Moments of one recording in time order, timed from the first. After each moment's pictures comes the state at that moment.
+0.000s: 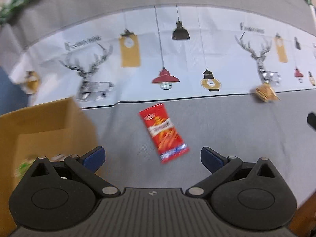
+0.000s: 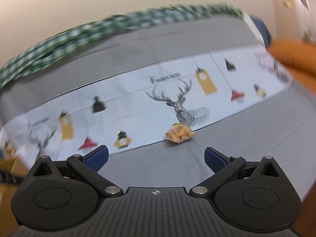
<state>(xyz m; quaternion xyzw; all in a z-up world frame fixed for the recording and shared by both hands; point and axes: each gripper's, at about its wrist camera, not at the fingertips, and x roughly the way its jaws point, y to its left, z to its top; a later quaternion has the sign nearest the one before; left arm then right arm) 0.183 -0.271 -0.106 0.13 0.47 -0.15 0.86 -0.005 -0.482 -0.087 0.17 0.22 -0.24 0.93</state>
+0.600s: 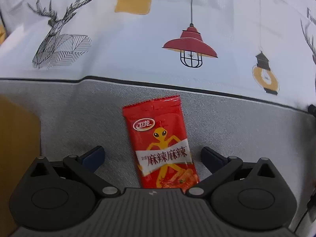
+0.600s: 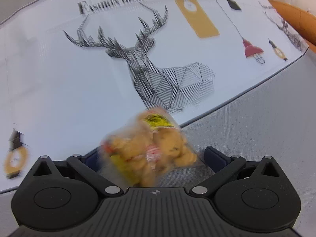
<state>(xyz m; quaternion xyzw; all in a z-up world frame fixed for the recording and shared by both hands) 0.313 -0.303 -0.250 0.07 0.56 -0.09 0.82 0.224 -0.627 -0.245 0.15 0.33 -0.35 0.86</state>
